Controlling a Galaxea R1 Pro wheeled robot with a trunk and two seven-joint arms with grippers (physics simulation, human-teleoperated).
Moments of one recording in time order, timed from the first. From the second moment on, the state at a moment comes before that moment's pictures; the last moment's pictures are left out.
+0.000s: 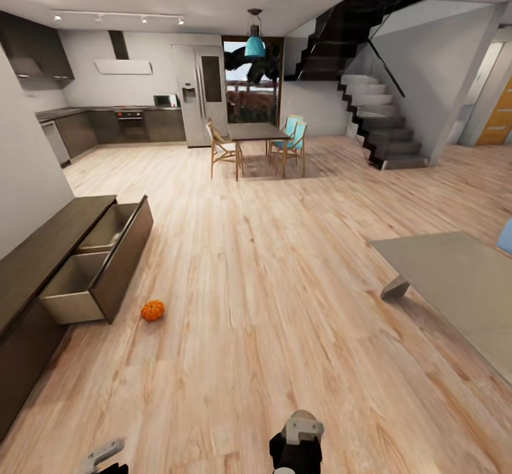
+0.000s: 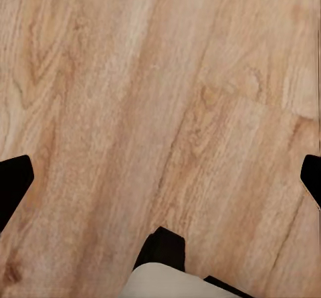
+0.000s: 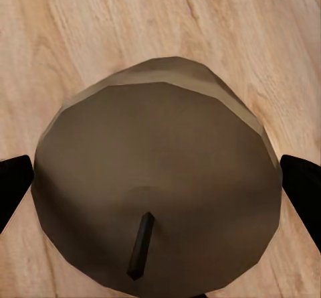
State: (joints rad) left arm -0.29 0.21 -0.07 -0.47 0.57 0.23 0.13; right arm -0.35 0.17 0.85 -0.60 -0.65 0.03 -0.87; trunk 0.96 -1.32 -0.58
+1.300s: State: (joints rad) left arm -0.29 0.15 -0.07 -0.42 0.45 0.06 0.19; right arm -0.35 0.17 0.86 -0.60 -0.65 0.03 -0.87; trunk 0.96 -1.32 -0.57
